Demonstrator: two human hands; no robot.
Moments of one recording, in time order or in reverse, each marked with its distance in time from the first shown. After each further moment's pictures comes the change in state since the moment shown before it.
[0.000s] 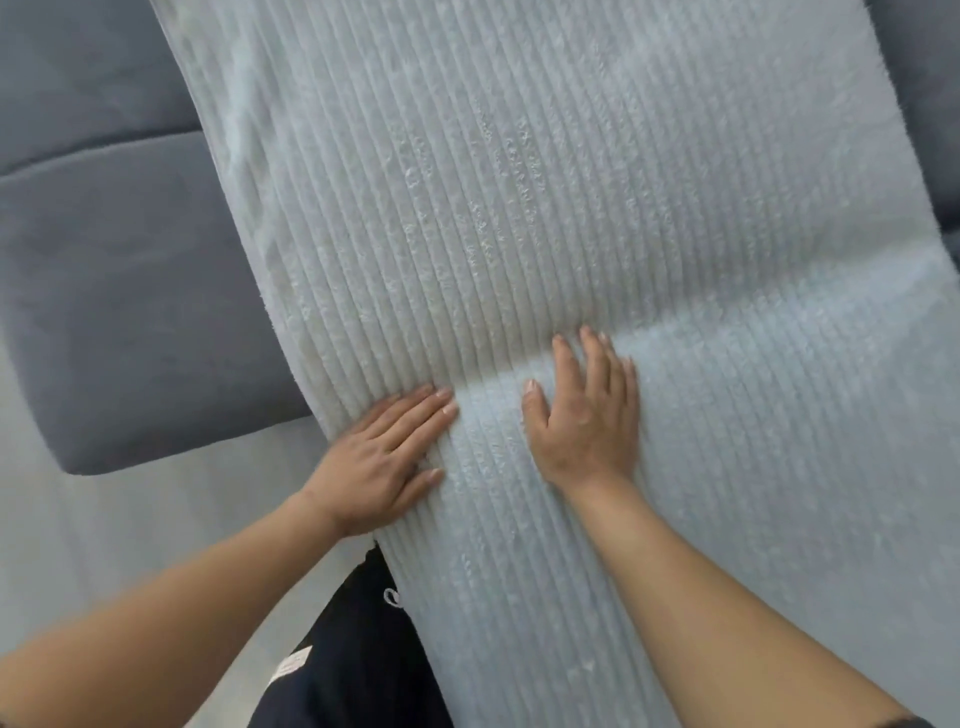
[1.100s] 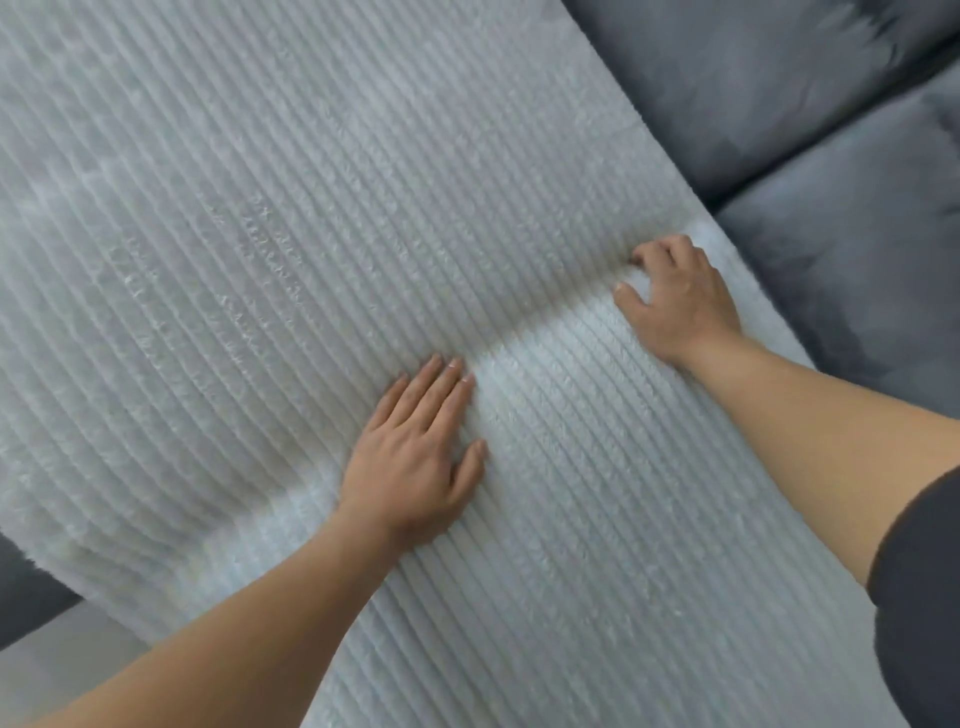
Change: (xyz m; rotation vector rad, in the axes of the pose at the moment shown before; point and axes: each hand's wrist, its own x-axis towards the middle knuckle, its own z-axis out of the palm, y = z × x) left_hand 0.189 0.130 -0.008 -0.032 0.044 -0.047; right_hand 0.131 0.266 -0.101 -0.134 -0.018 0.174
